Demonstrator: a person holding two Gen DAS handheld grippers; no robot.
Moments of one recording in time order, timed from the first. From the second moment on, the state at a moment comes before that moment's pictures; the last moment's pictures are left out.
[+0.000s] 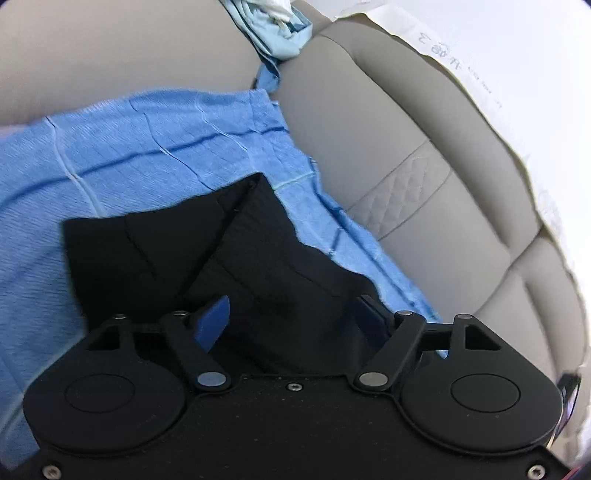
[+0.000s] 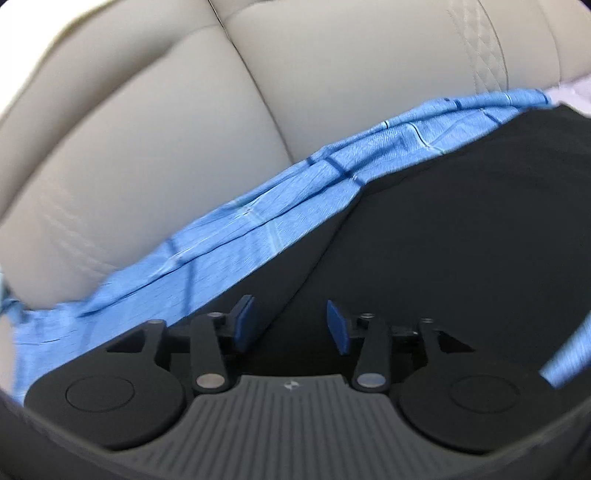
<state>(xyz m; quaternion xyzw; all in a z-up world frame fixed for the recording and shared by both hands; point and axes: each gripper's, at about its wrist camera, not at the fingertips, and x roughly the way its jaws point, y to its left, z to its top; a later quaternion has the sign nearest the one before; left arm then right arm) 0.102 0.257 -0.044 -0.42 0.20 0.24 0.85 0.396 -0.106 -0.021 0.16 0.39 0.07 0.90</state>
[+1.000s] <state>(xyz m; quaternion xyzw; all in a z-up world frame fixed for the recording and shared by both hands) 0.133 0.258 -0.058 -0.42 0.17 0.34 0.82 0.403 -0.137 -0.024 0.23 0.34 0.10 0.91</state>
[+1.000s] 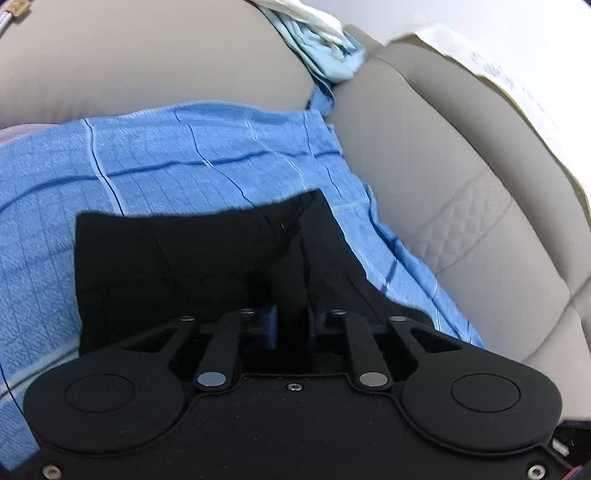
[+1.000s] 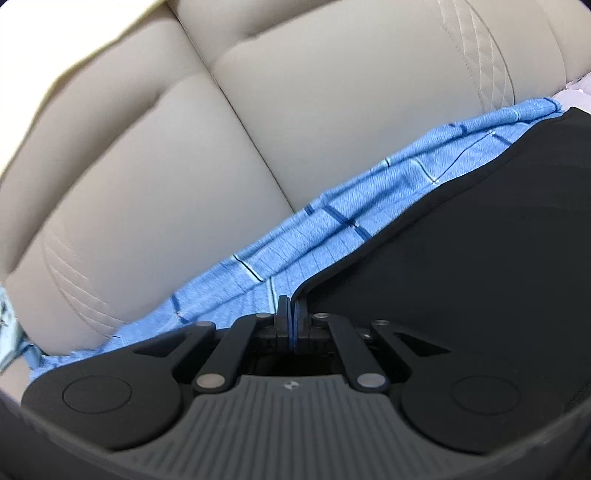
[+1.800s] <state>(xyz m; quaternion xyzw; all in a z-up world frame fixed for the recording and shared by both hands) 0.058 0.290 -0.037 -0.32 0.21 0.39 0.84 0.094 -0.154 -0.042 0.13 0.30 0.04 0.94</state>
